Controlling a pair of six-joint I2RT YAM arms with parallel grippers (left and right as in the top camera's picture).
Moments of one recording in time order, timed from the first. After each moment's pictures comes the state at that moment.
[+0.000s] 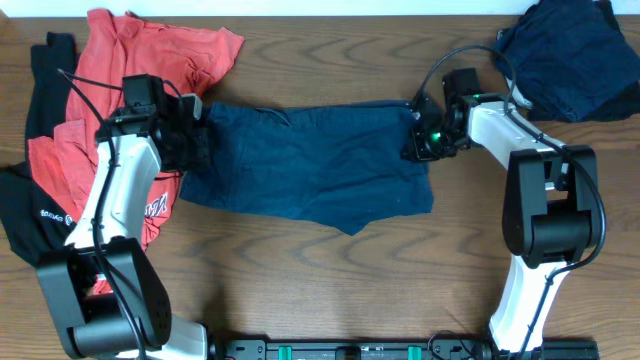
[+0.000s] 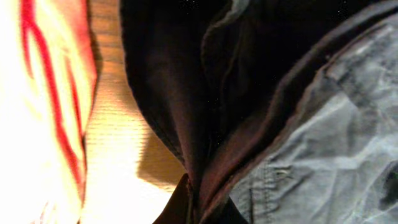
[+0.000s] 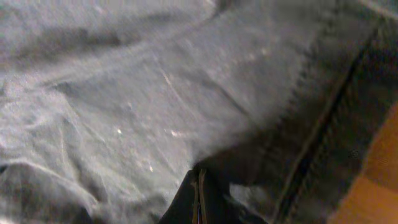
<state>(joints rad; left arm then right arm) 0.13 1.68 1.22 -0.80 0.25 0.04 0.11 2.13 1.41 -0.68 -0.49 -0.05</state>
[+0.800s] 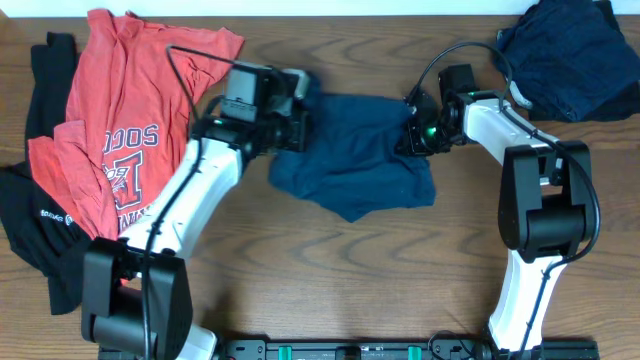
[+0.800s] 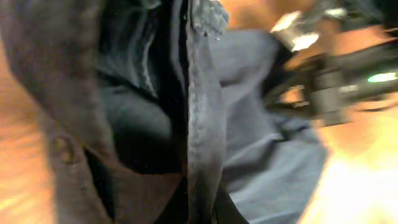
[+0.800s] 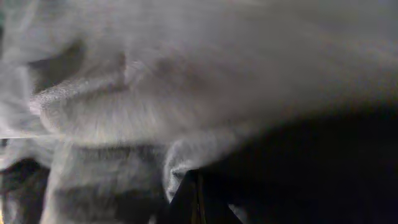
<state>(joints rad) -0.31 1.68 1.22 -0.40 0.47 -0.17 0.12 2.18 1.44 -0.65 -0.54 0.00</state>
